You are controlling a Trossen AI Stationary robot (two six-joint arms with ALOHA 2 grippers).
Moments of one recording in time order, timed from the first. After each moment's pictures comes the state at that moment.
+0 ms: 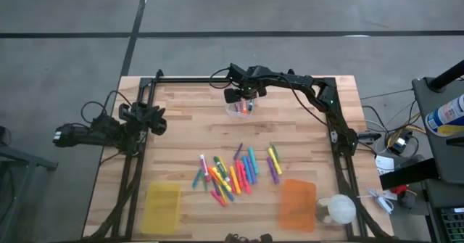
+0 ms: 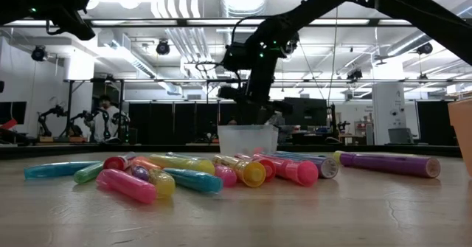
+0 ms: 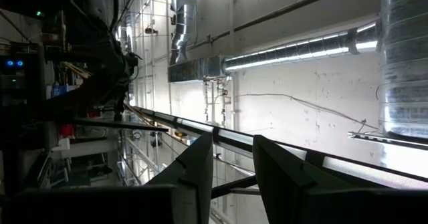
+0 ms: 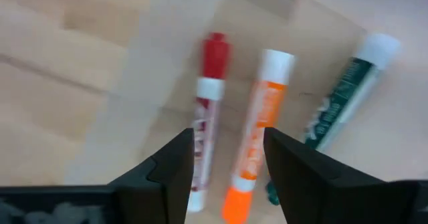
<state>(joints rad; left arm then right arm) -0.07 0.14 0.10 0.58 -0.33 -1.50 -0.47 2.23 1.88 -0.89 0.02 0.82</state>
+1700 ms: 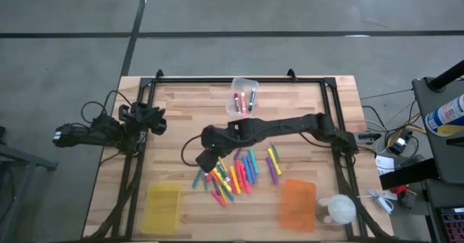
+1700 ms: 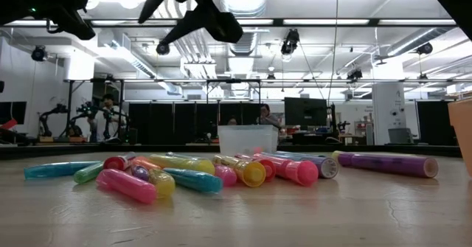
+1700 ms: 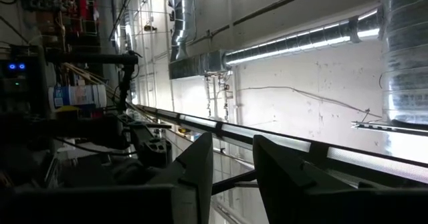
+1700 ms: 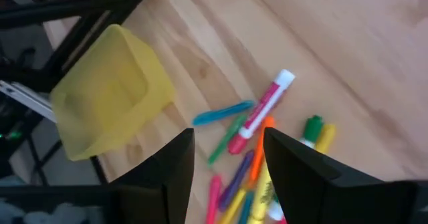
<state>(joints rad) -0.07 0.14 0.10 0.58 -0.31 -1.46 0.12 2.23 2.20 -0.87 -0.02 0.89</state>
